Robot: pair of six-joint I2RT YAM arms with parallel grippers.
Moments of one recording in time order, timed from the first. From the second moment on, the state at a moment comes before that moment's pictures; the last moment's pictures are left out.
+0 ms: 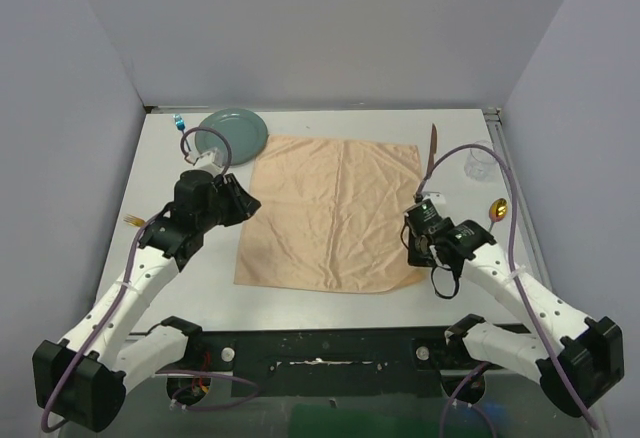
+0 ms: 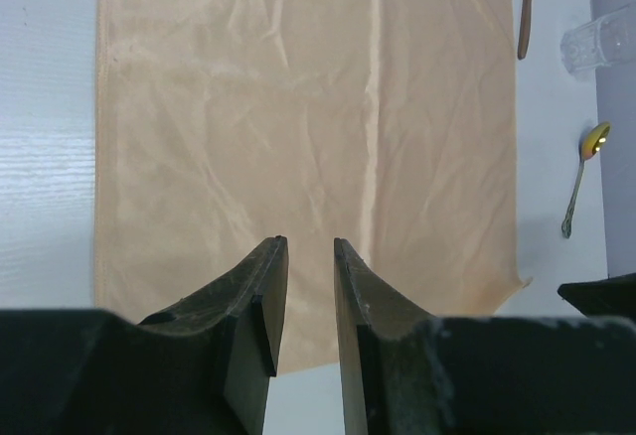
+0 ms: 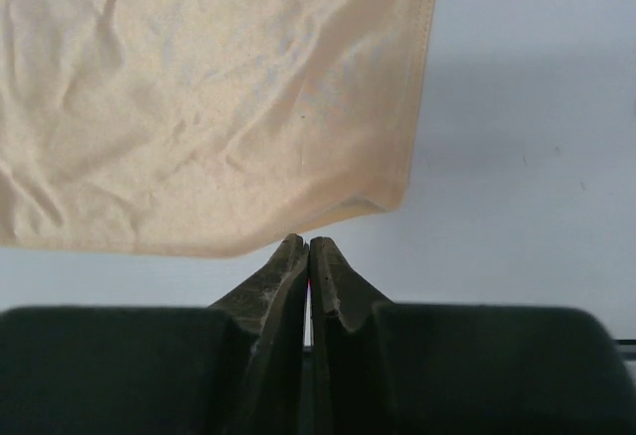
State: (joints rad) left arm -0.37 0.99 0.81 -0.35 0.08 -0.64; right arm 0.56 1.02 0.85 -0.96 0.25 0.54
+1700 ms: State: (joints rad) left arm -0.36 0.92 0.80 -0.35 0.10 -0.65; right arm 0.75 1.59 0.86 -0.91 0.50 0.69
